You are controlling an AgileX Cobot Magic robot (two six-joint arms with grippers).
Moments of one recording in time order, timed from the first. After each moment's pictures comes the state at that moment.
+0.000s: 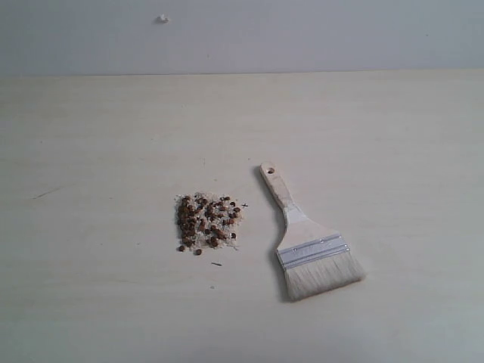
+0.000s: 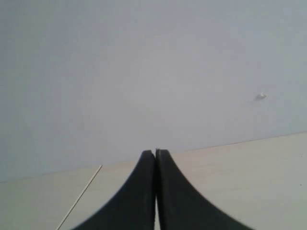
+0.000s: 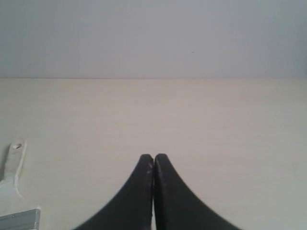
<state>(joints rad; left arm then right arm) -0.17 0.01 -0.03 -1.41 -0.11 1.64 -0.03 0.01 0.00 0.18 0.30 -0.17</state>
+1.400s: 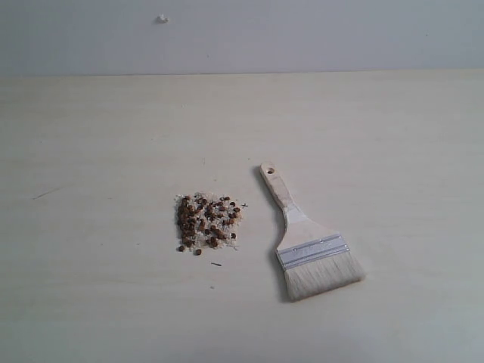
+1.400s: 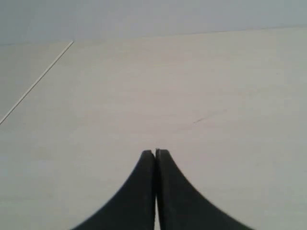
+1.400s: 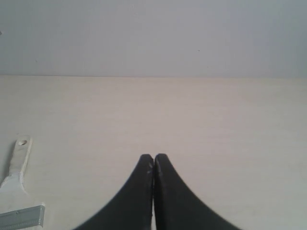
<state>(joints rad) -0.17 0.01 -0.02 0.31 0.44 -0.23 -0.02 0.01 0.00 0.18 0.31 -0.17</state>
